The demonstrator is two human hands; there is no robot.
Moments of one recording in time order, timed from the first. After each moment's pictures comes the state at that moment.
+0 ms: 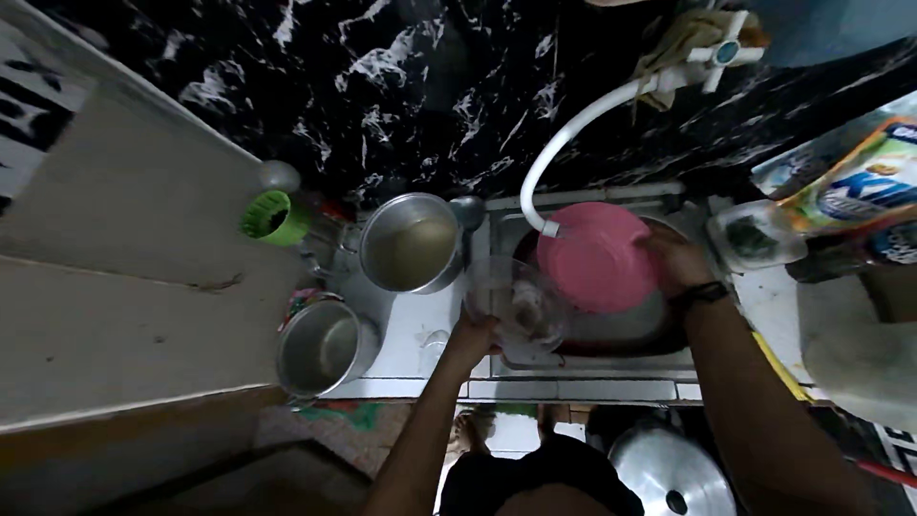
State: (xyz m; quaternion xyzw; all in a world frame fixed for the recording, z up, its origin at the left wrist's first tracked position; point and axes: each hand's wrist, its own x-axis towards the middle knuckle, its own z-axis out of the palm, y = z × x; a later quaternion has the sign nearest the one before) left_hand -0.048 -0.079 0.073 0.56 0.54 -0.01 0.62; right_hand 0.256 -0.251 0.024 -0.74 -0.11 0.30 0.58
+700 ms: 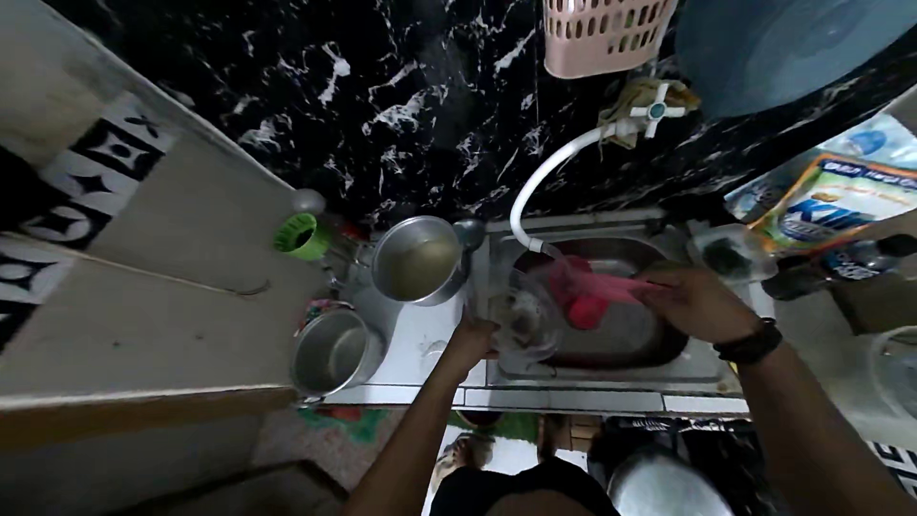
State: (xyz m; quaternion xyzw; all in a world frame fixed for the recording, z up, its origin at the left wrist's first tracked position) left_hand -0.044 -0.088 0.087 0.59 0.52 0.01 0.62; right_hand 0.235 -0.317 0.118 -0.80 -0.48 0.20 0.32
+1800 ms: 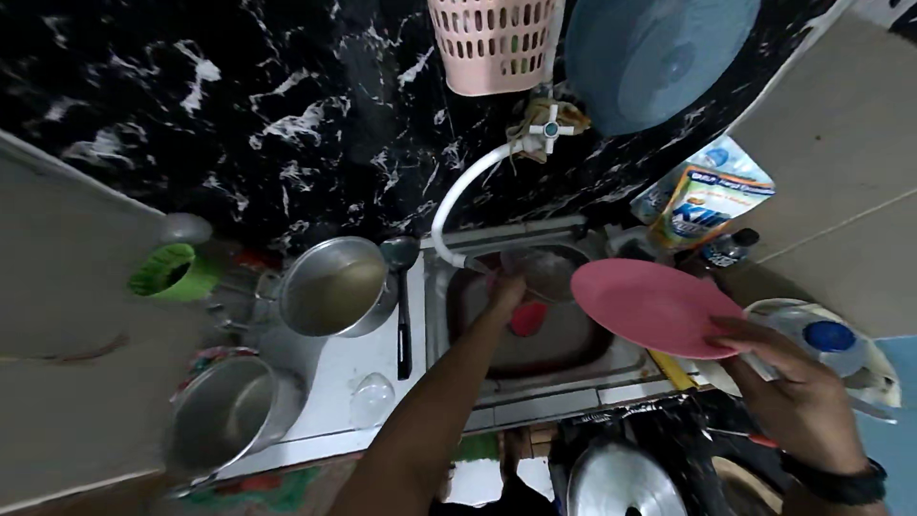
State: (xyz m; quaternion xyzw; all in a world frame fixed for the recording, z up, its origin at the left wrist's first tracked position) left_hand 0.159 -0.143 0.055 0.65 0.42 -0.03 0.63; right_hand 0.209 -0.500 0.119 -0.82 -0.37 -0.06 0.43
